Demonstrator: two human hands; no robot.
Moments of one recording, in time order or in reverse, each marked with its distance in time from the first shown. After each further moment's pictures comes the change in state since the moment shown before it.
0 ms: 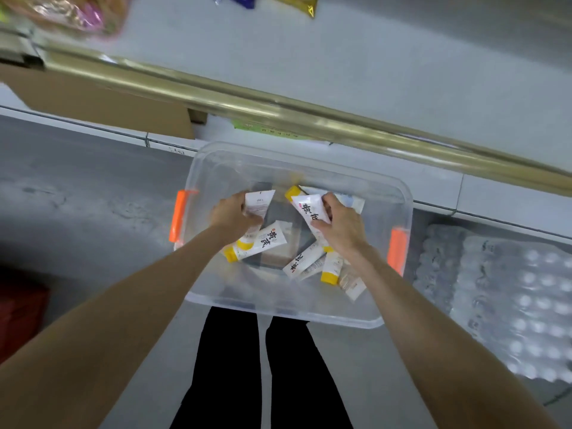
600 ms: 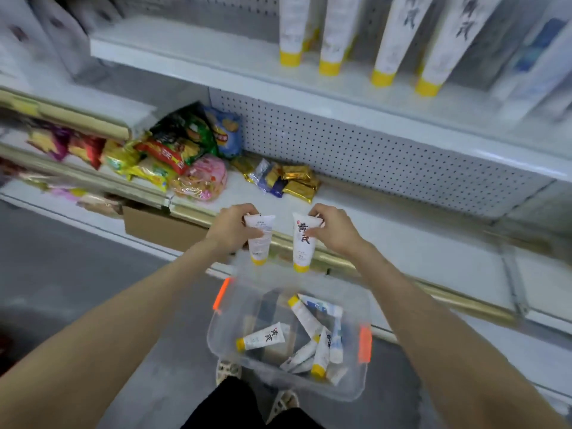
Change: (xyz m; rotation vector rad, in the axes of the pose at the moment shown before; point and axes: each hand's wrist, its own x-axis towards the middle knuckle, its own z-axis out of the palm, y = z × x) left_hand -0.179 0.092 -0.209 -0.156 0.429 0.402; right_hand -0.103 -0.178 -0.213 0.033 0.193 -0.386
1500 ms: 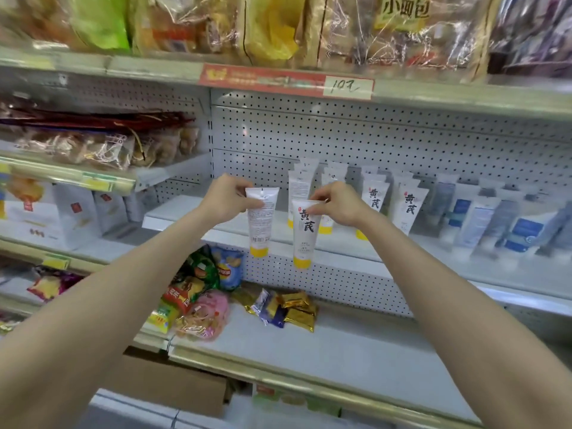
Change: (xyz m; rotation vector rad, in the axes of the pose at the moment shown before) left_hand 0.074 0.140 -0.258 -0.084 0.320 0.409; right_hand 0.042 -0.220 -0.199 -0.054 0.312 -0.317
